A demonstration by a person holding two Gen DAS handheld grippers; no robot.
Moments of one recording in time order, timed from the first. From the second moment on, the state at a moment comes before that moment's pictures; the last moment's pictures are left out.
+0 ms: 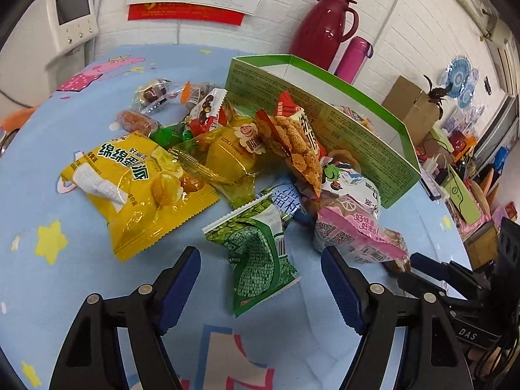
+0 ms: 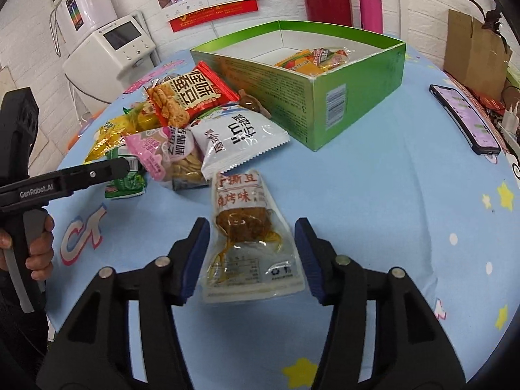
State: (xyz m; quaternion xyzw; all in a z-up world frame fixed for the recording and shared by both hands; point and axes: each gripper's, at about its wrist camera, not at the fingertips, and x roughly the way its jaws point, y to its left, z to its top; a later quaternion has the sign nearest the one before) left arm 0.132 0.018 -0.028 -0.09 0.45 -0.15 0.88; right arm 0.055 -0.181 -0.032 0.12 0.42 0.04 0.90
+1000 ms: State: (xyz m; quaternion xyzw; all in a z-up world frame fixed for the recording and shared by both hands) left arm 0.109 0.028 -0.009 -0.08 0.43 -0.17 0.88; right arm 0.061 -0.164 -0.016 0.11 0.40 0.06 0.91
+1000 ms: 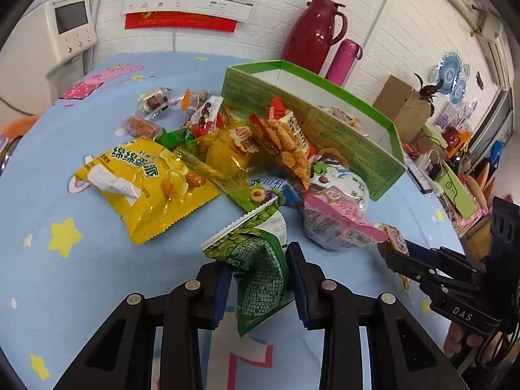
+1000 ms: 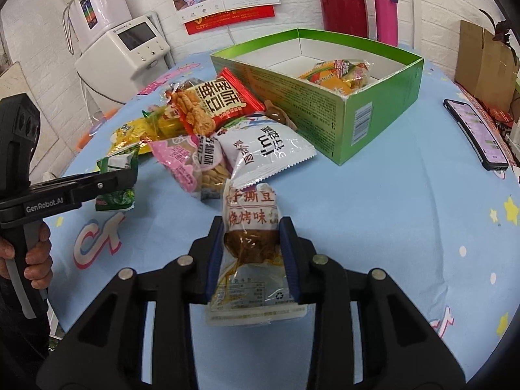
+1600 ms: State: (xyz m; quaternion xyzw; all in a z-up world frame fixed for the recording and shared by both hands) left arm 0.164 -0.034 0.101 -0.04 0.35 -0.26 0.90; right arm 0.102 -0.199 0.083 0.09 0.28 0.03 0.96
